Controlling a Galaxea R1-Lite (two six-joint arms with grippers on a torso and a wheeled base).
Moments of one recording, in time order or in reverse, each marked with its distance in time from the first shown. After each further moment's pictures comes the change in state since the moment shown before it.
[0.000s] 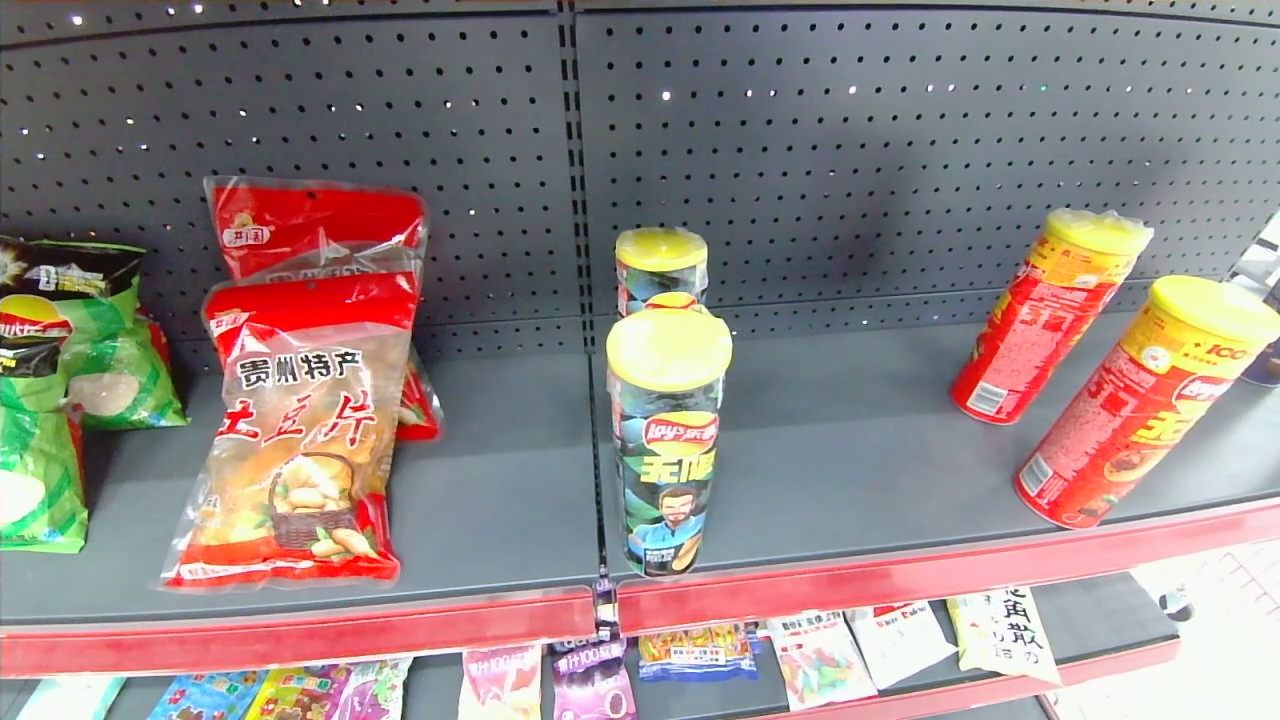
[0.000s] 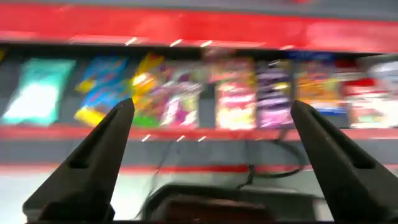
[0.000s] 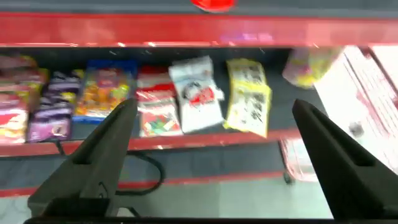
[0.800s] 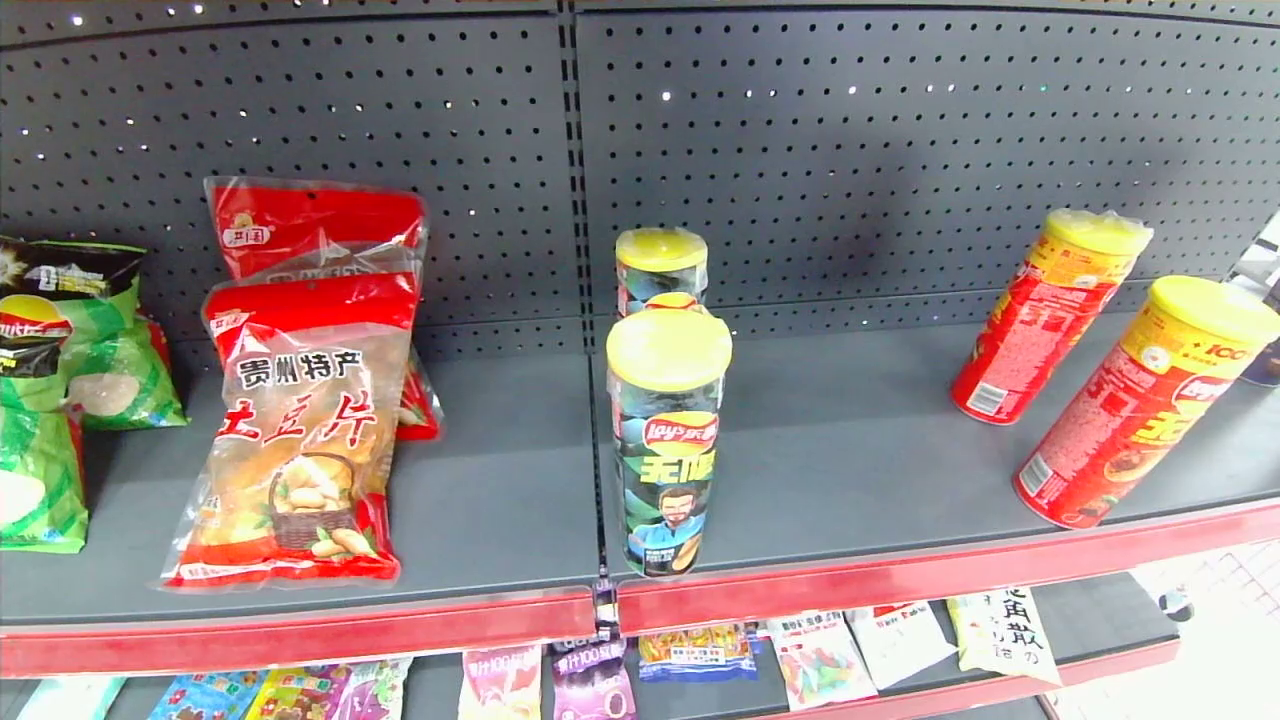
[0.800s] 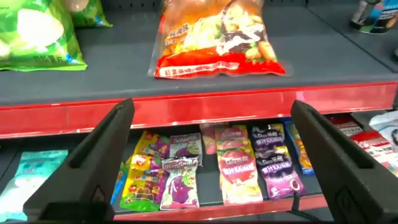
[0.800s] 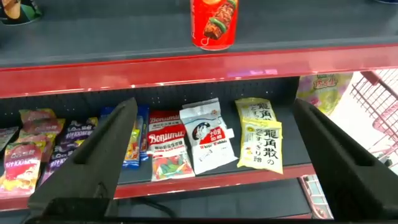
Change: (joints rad) left arm 0.011 -0.040 0.344 -0.616 -0.018 0.098; right arm -0.008 -0.099 0.171 -0.263 -0.006 0.085
